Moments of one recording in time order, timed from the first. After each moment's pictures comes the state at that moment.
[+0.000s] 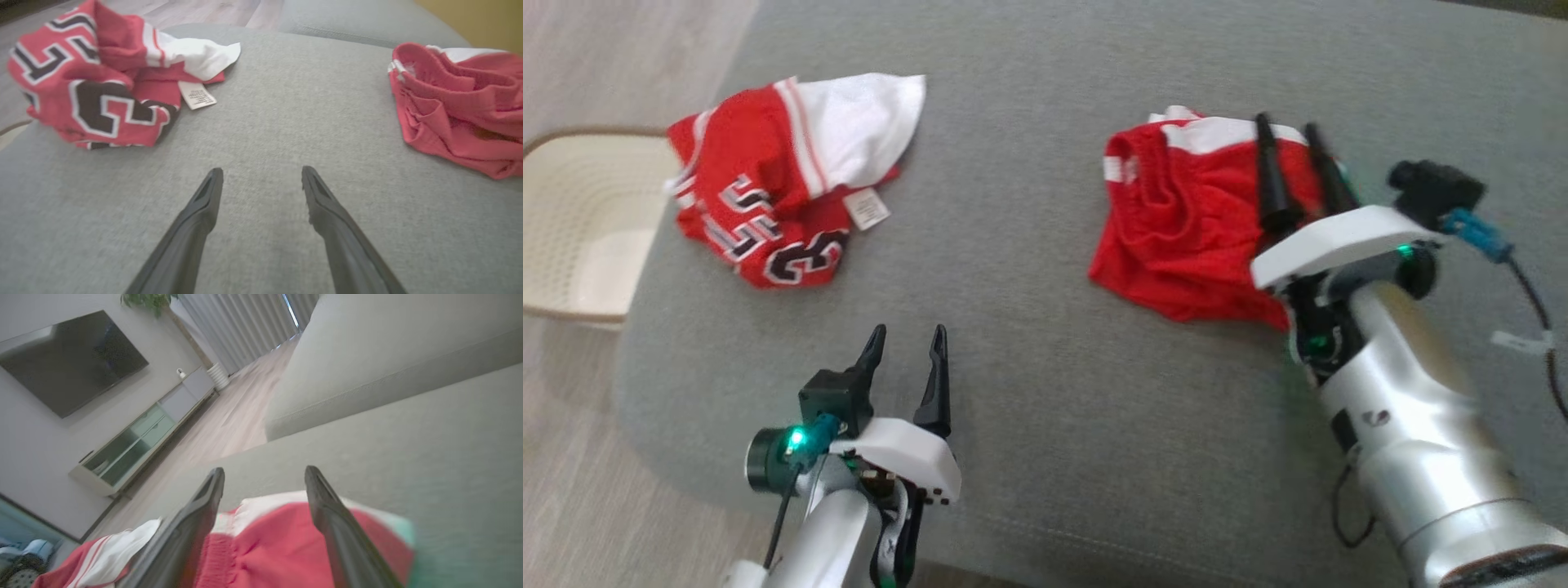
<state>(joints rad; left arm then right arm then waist) -0.21 0.04 -0.40 0.44 -0.29 0.14 -0.26 -0.69 -0.07 0.33 0.83 0.71 0.12 -0.25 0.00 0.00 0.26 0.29</state>
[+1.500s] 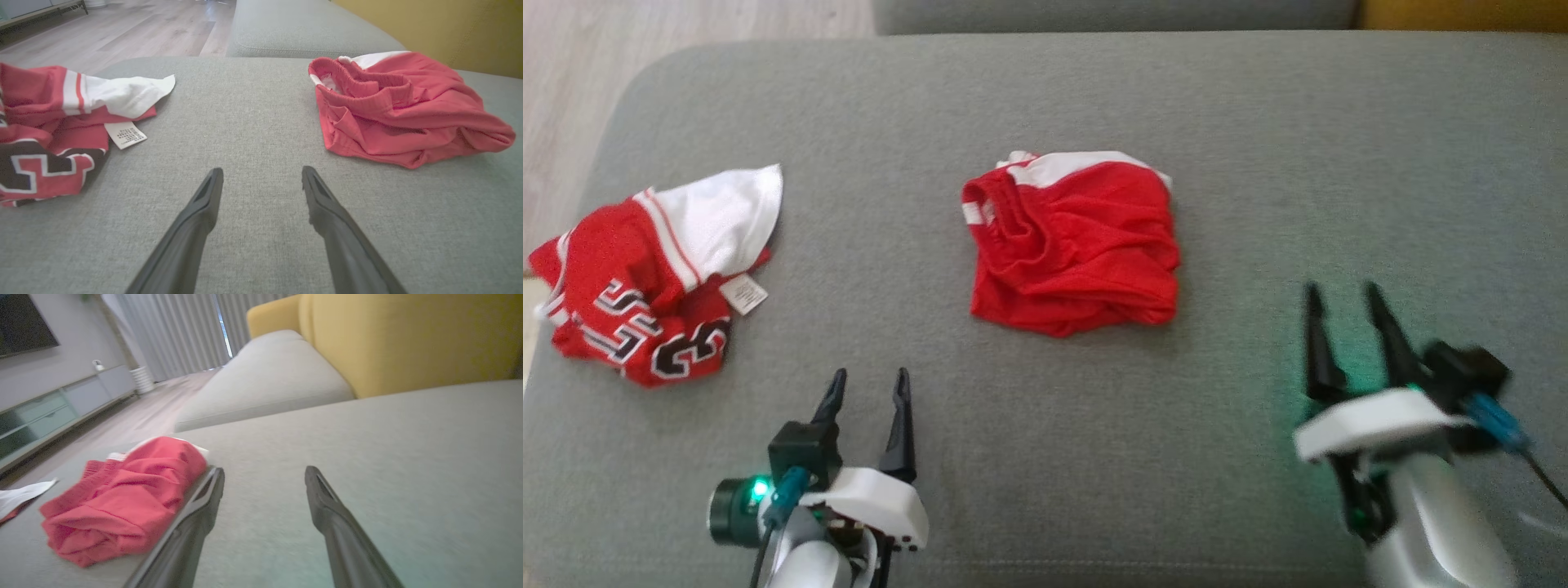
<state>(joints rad) -0.07 0.04 -0.27 0.37 -0.16 0.12 -0.26 -0.21 -0.05 0.03 0.47 0.24 0.12 -0.25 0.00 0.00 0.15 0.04</state>
